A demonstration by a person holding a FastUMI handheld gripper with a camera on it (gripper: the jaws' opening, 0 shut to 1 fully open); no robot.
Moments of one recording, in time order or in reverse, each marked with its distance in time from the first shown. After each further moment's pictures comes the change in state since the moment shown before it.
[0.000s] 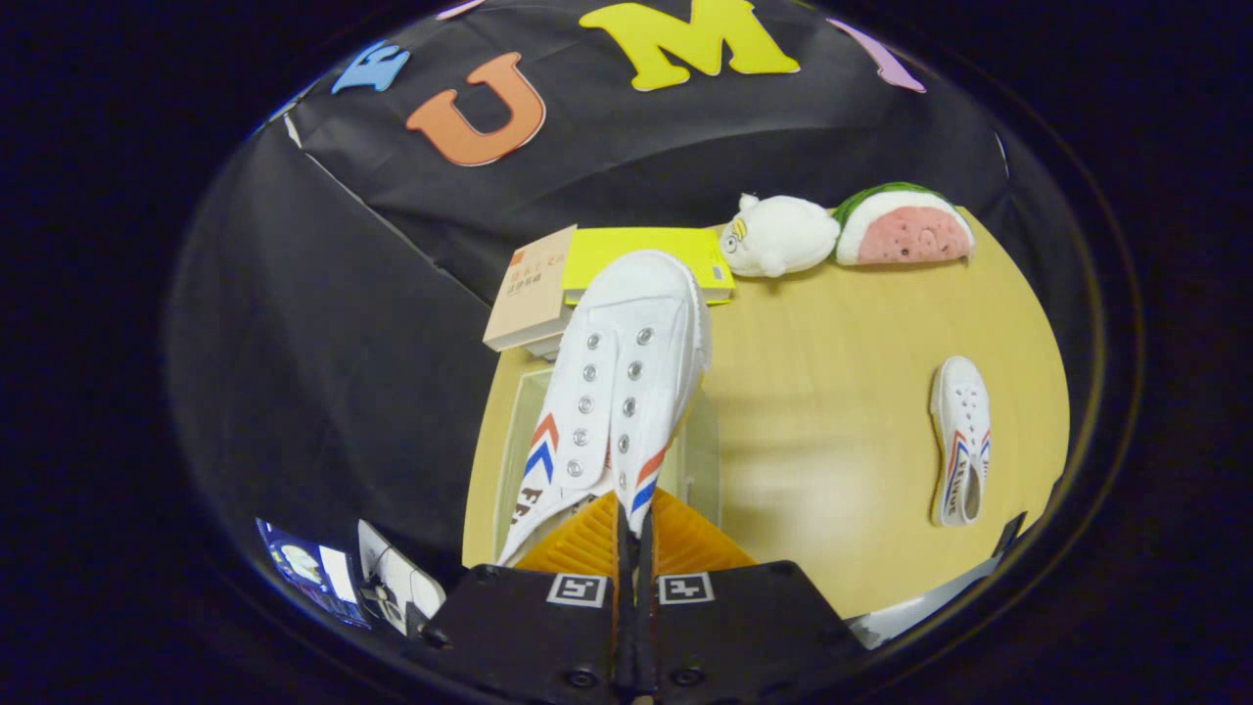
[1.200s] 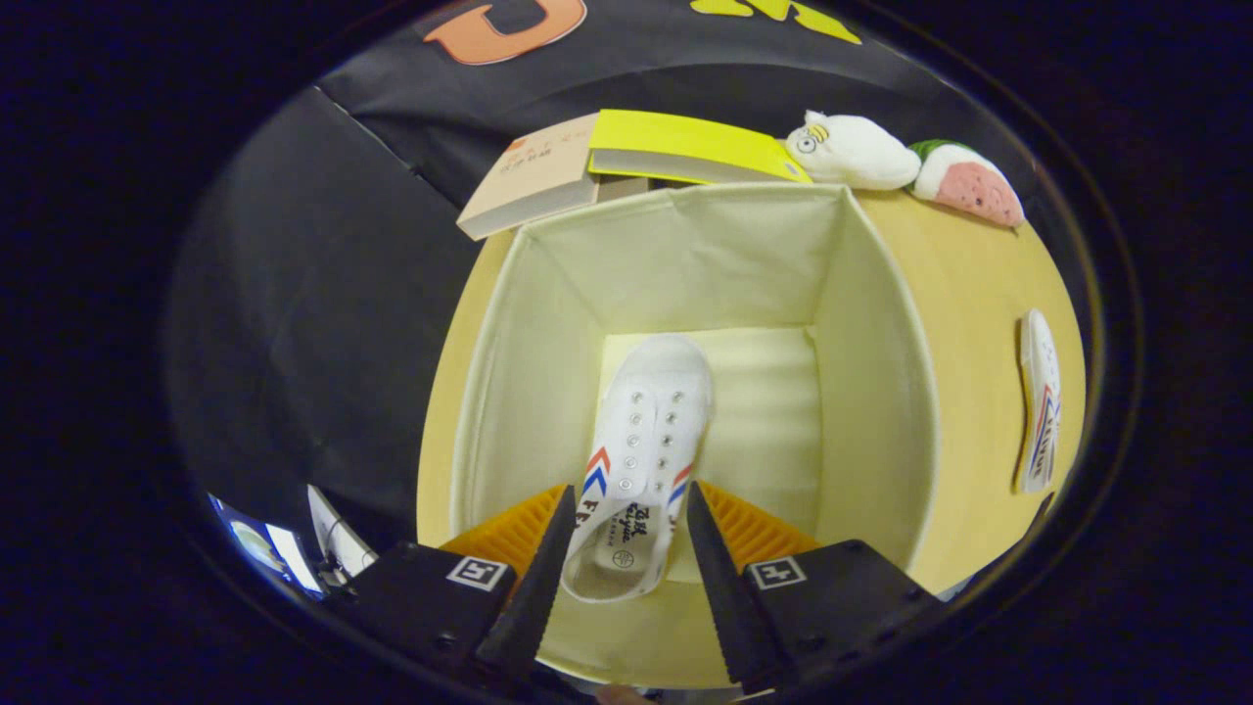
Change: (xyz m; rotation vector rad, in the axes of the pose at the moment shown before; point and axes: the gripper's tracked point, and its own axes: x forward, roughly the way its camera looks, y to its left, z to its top) arm 0.112 0.036 -0.057 -0.065 0.127 -0.115
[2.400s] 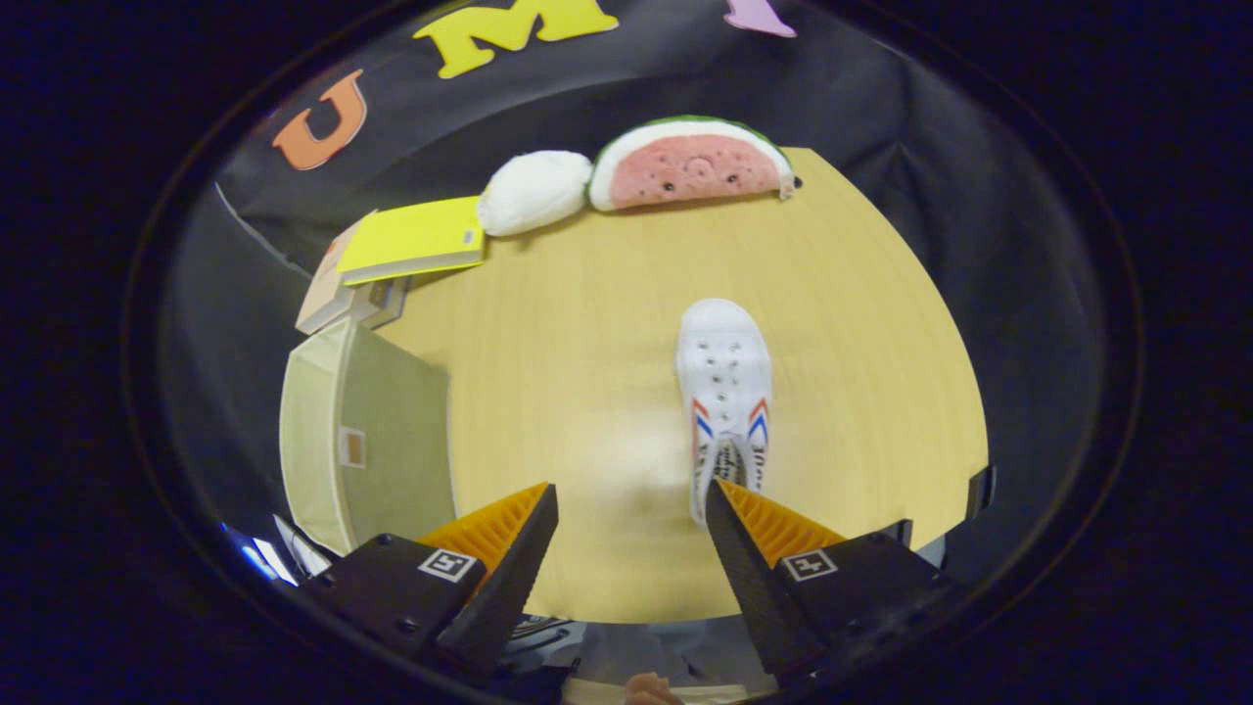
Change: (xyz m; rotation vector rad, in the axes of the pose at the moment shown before) arm -0.123 -0.375 -0.022 0.244 0.021 -0.197
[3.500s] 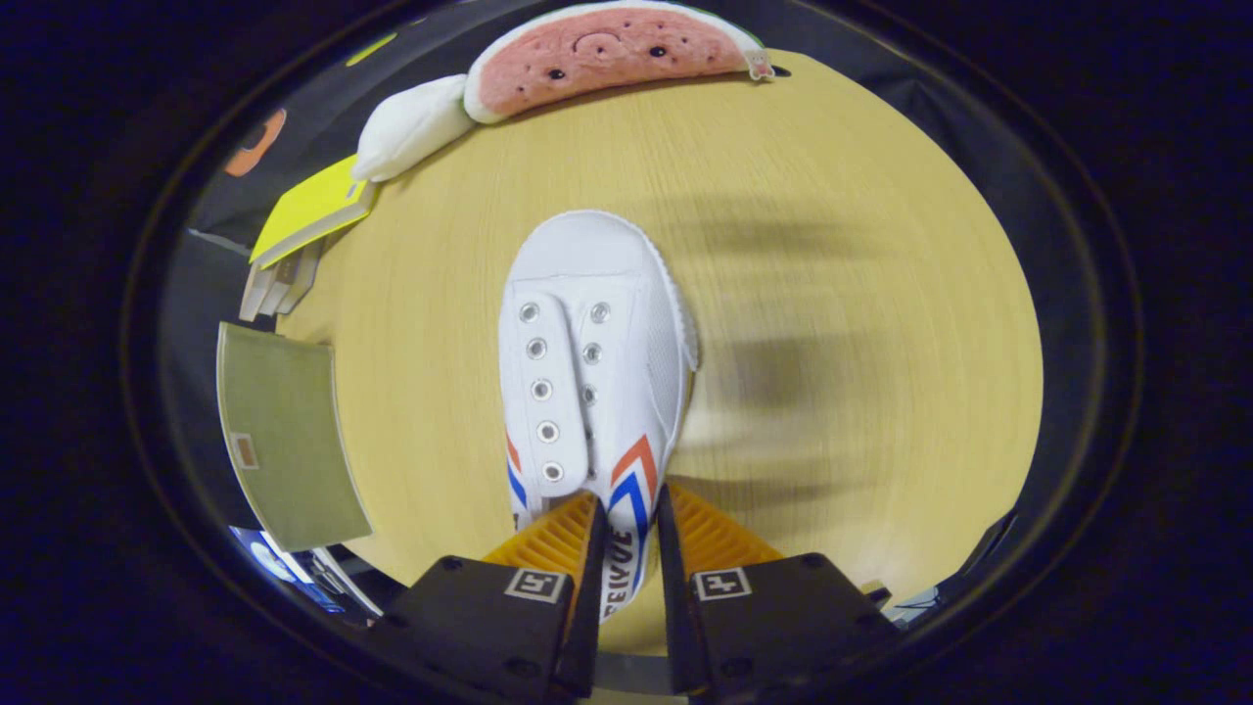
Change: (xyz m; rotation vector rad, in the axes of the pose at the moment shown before) arm 0.116 -0.072 0.024 -0.024 0.249 0.053
